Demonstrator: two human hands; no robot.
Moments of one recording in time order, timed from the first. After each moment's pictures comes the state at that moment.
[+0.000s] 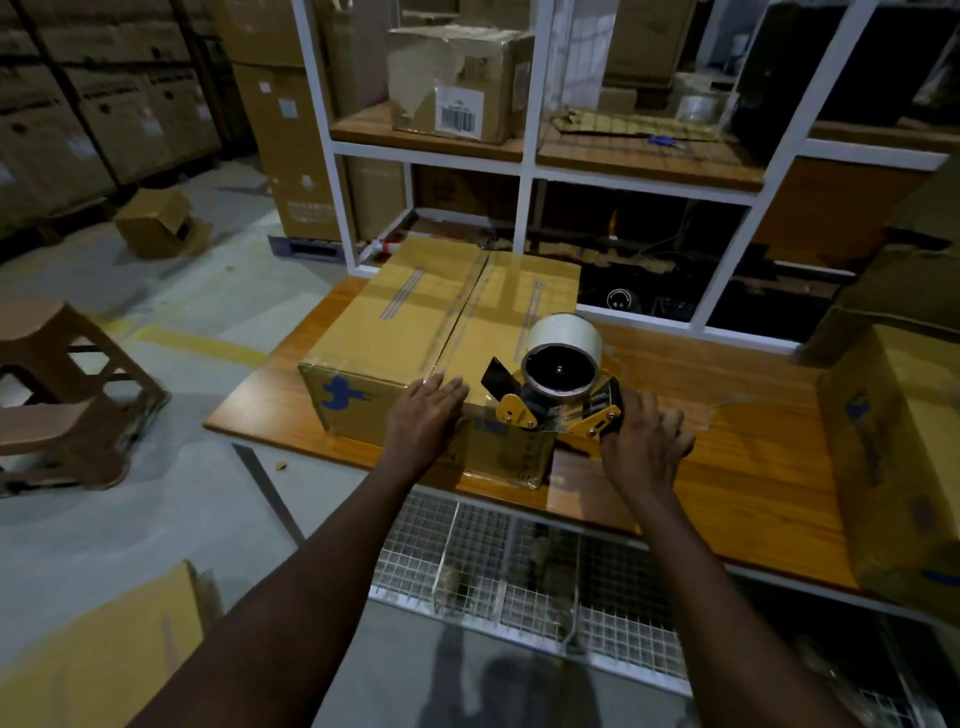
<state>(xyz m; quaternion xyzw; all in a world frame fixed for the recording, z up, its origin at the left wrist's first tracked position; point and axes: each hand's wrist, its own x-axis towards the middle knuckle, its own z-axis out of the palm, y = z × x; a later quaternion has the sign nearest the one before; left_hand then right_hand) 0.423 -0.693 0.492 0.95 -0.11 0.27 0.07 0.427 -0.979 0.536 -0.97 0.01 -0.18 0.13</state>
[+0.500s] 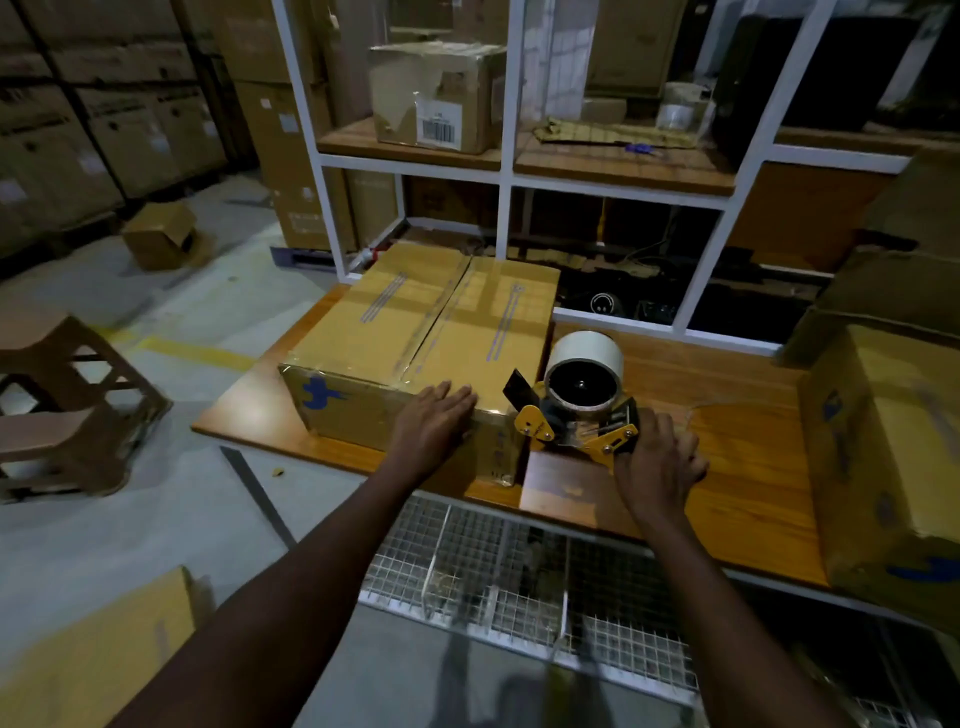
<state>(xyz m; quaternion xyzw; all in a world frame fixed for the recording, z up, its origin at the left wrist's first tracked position) 0.421 -0.737 0.497 0.97 -0.13 0.18 0.06 0.417 -1.040 0.524 -0.97 0.06 -0.16 0.14</state>
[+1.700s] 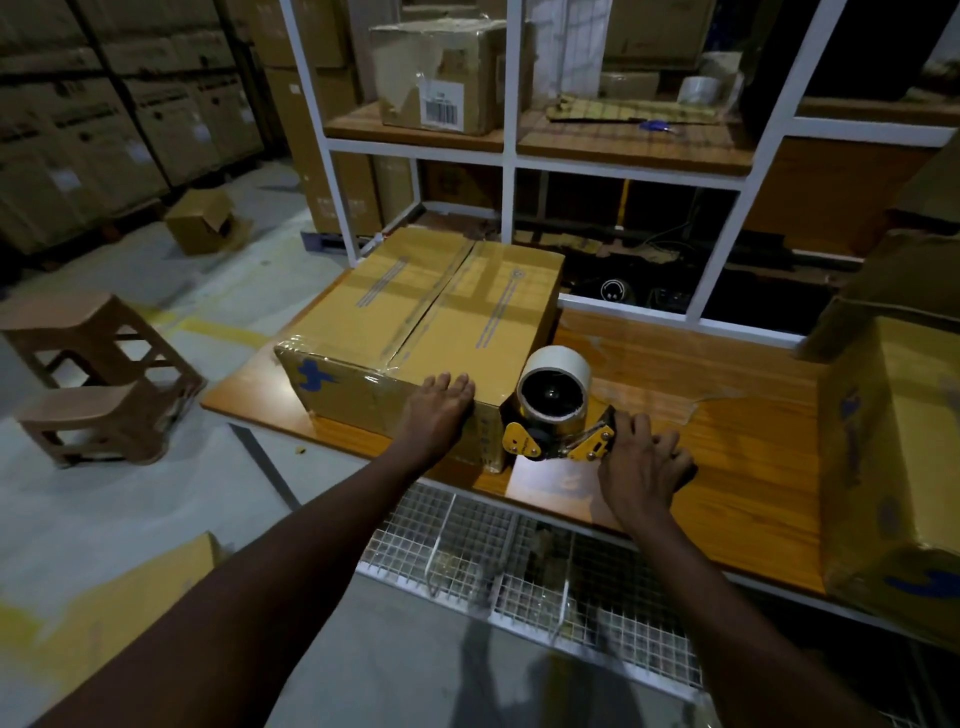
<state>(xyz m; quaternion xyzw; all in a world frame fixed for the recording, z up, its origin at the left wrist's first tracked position) 0.419 -0.789 0.518 0.99 -0.05 0.10 0.00 0.423 -1.057 0.511 -0.99 0.01 -0.11 0.07</state>
